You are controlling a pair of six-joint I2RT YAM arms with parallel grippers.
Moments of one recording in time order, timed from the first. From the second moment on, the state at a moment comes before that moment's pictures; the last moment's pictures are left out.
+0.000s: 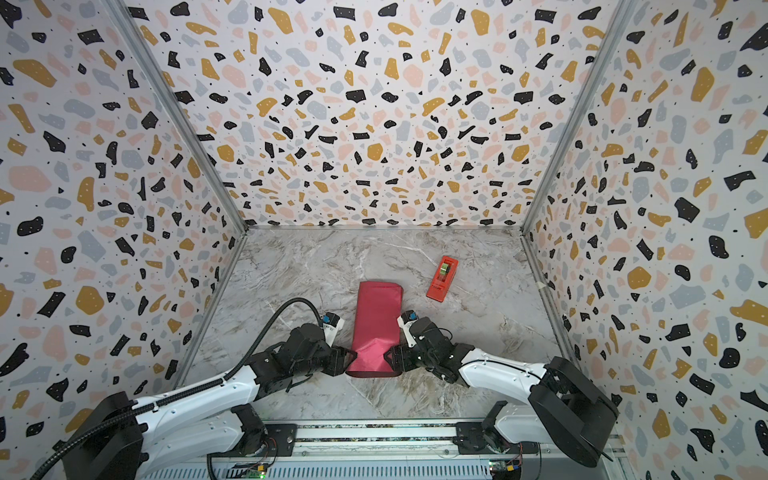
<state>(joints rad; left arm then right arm) -0.79 1.07 0.41 -0.11 0.14 -0.53 0.84 1.26 0.47 0.02 -0.20 0.55</state>
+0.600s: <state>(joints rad) -0.84 1.20 0.41 -0.08 0.06 -0.62 0.87 1.30 0.47 0.01 -0.12 0.62</state>
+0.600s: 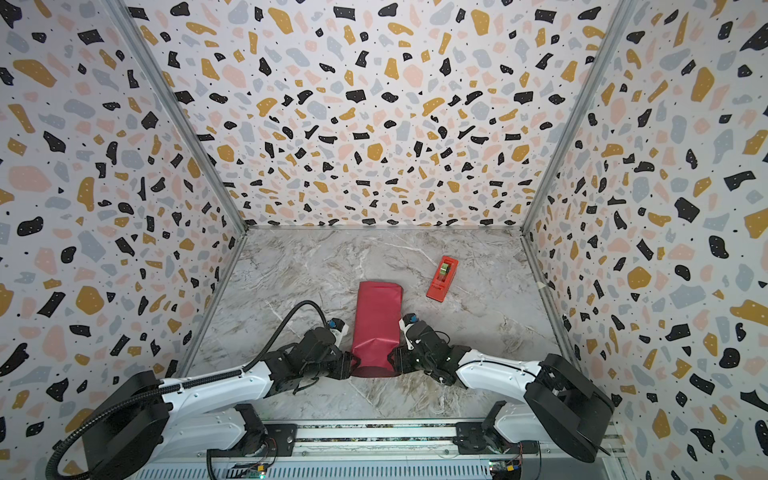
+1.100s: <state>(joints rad) -0.93 1.32 0.42 0.05 -0.10 -0.73 0.91 1.34 0.47 0.03 0.05 0.62</state>
